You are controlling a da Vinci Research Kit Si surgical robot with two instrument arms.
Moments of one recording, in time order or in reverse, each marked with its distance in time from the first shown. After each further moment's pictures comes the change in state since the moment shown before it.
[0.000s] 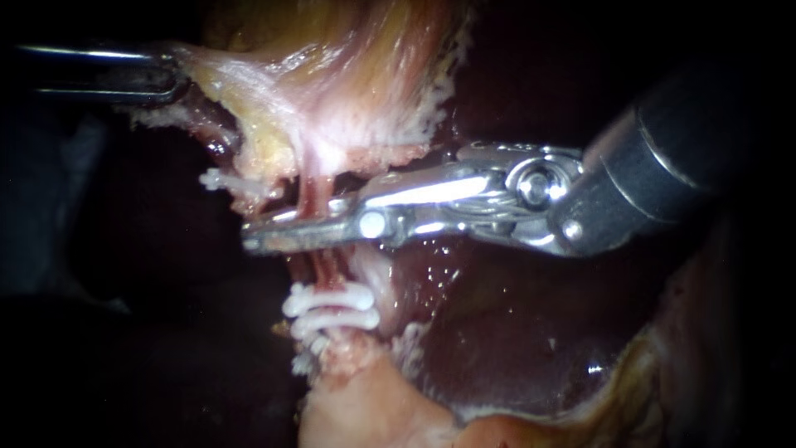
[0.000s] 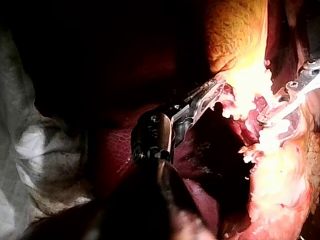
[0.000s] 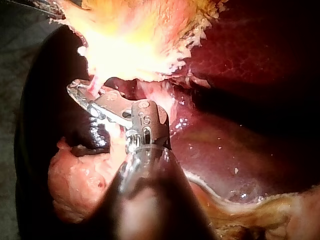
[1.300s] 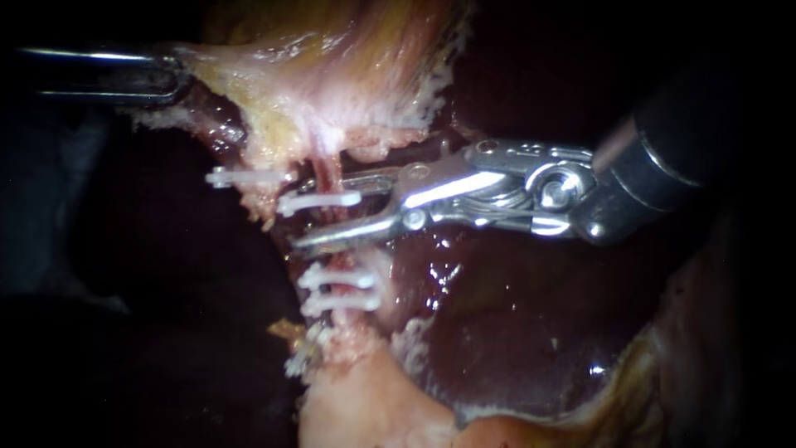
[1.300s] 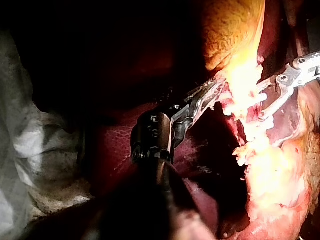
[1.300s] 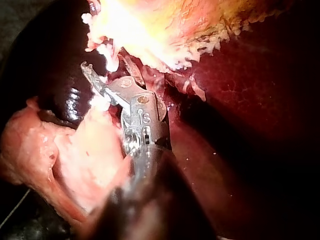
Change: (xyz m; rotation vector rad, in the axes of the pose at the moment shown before) right arm -0.001 0.005 -0.003 -0.237 0.001 -0.423; left arm 0.000 0.000 0.000 0.003 0.002 0.001
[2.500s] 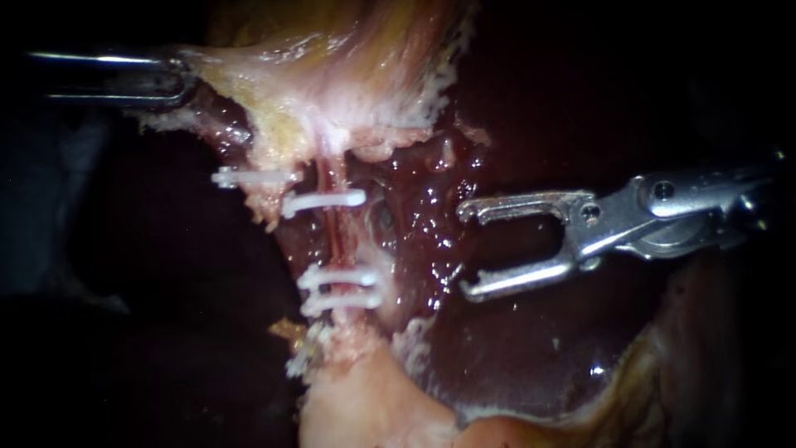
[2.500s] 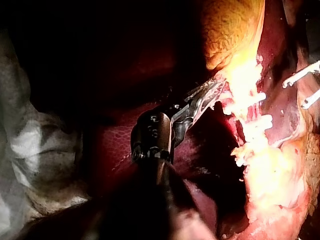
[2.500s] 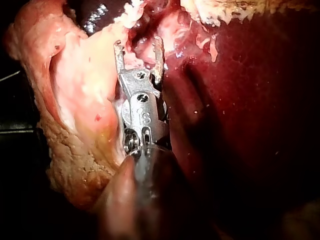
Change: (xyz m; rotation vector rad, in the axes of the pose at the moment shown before) right arm -0.004 -0.005 -0.014 -0.013 -0.119 -0.278; left arm -0.001 0.000 0.002 0.003 0.008 0.004
